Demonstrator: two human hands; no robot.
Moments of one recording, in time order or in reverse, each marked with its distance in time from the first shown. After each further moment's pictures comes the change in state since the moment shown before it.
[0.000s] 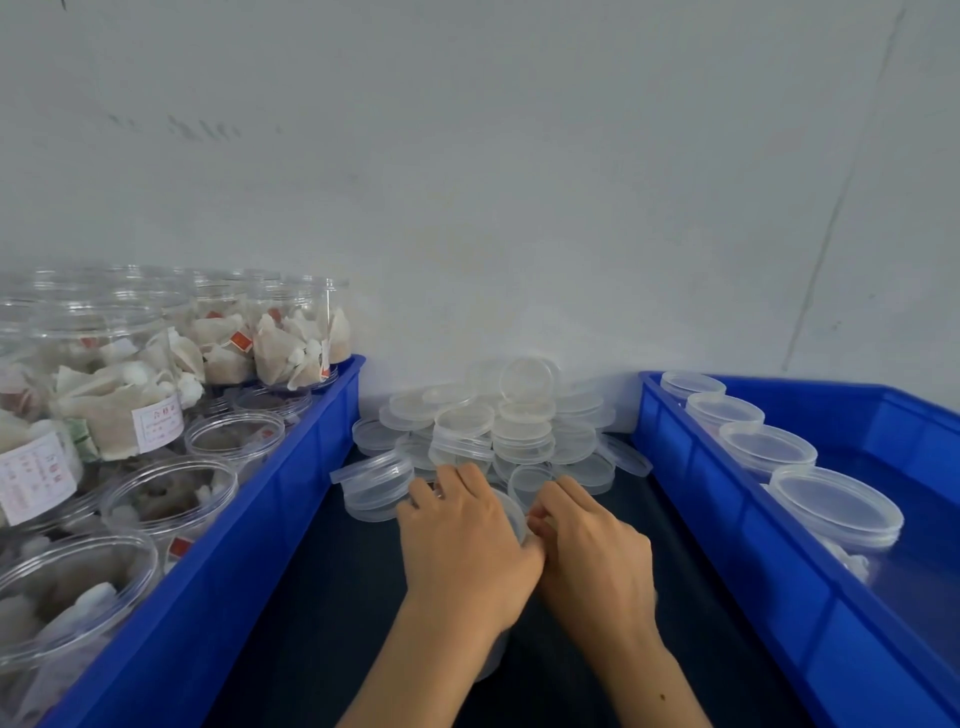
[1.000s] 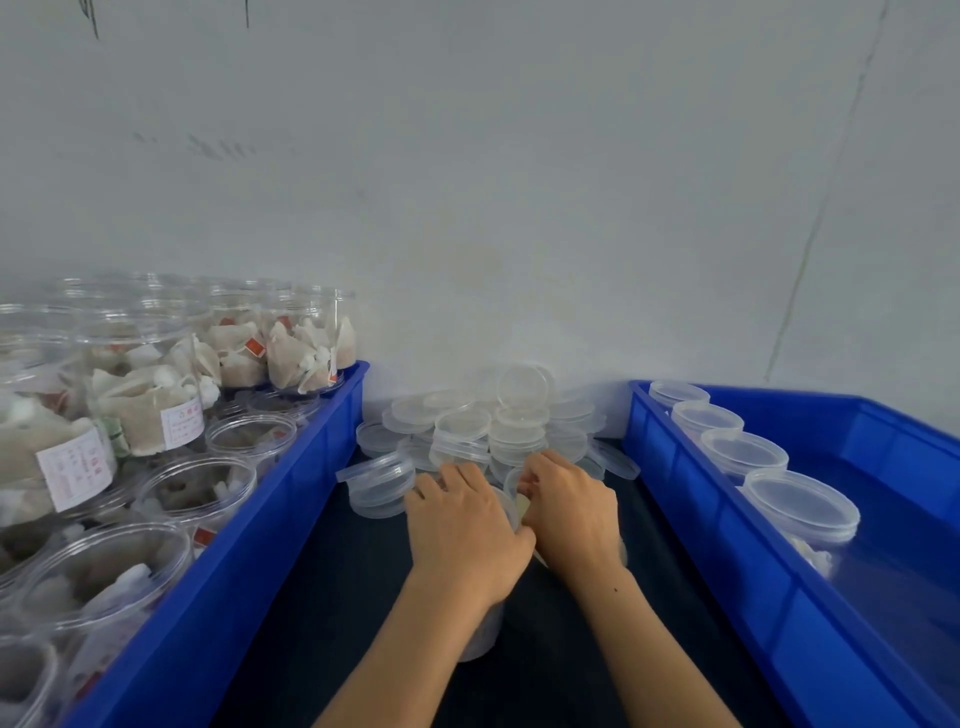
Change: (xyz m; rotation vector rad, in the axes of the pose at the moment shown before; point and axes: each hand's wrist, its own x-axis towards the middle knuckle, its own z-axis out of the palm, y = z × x) left_hand 0.003 0.000 -0.007 0.036 -0.066 0.019; right_hand 0.042 0.011 0.018 -0.047 -0.057 0.008
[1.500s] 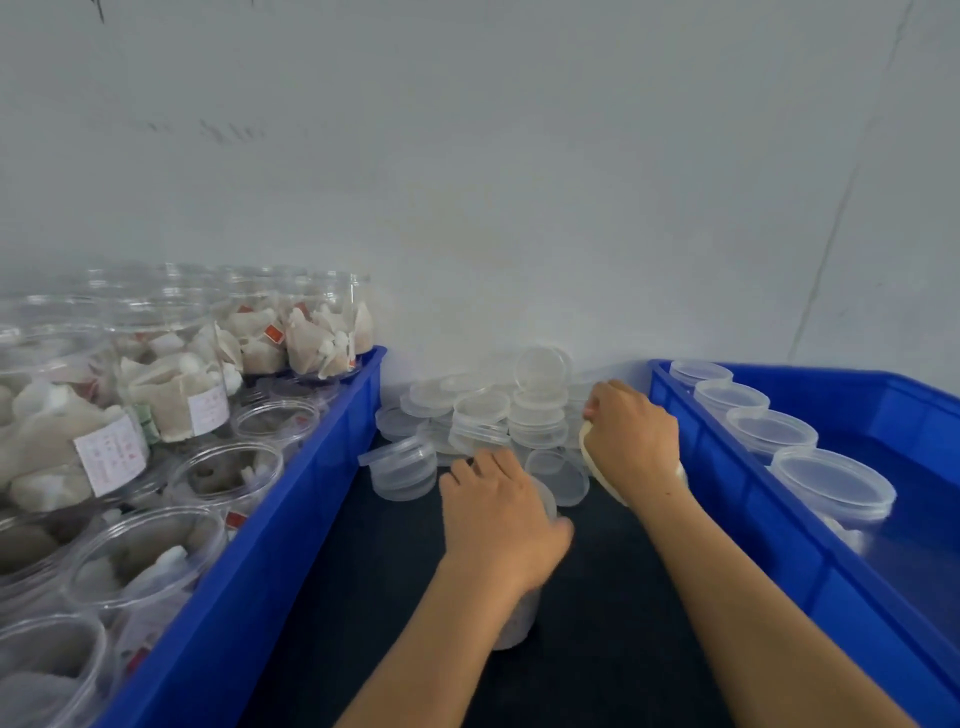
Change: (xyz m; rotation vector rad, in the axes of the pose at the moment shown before) left_hand -0.008 -0.001 0.003 -0.076 -0.014 0.092; right_hand 0.042 0.024 -0.028 -0.156 0.061 0.141
